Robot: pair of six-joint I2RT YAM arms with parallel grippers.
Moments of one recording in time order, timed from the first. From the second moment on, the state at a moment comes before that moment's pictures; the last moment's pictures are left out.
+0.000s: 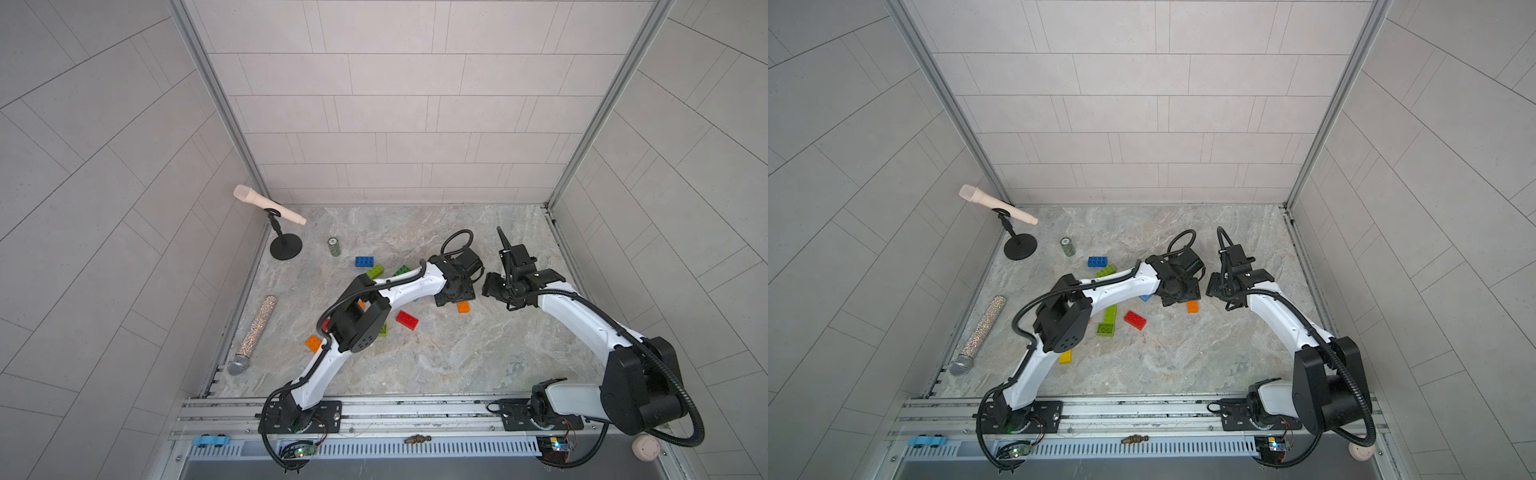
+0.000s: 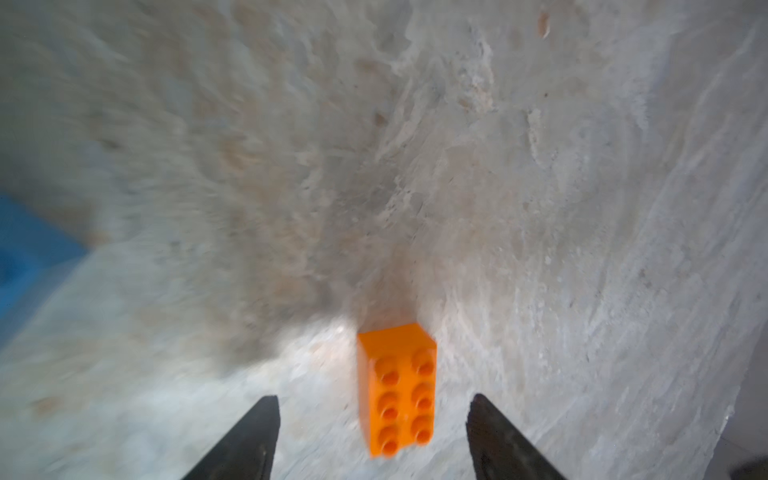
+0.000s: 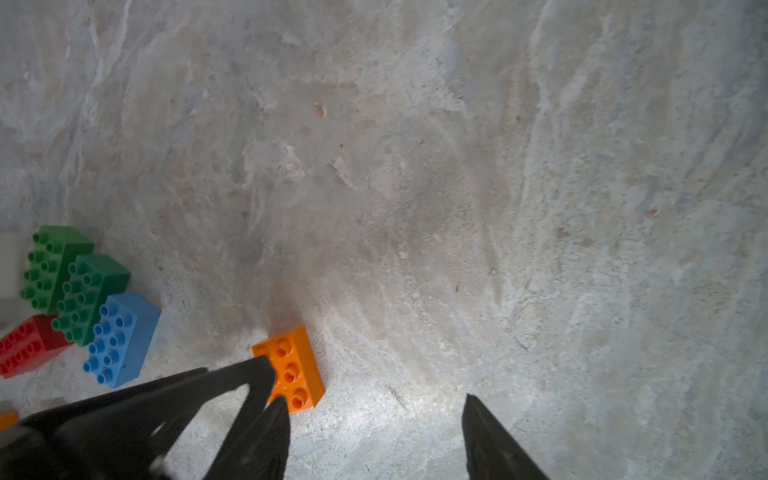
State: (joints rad) left arm -0.93 2.12 1.75 -0.77 -0.05 -1.00; right arm 0.25 1.31 0.88 -0.65 0.03 0.56
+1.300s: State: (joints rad) left arm -0.55 1.36 0.65 -0.87 -0.03 -0.86; right arm 0.79 1.63 1.13 -0.66 0.15 0.60
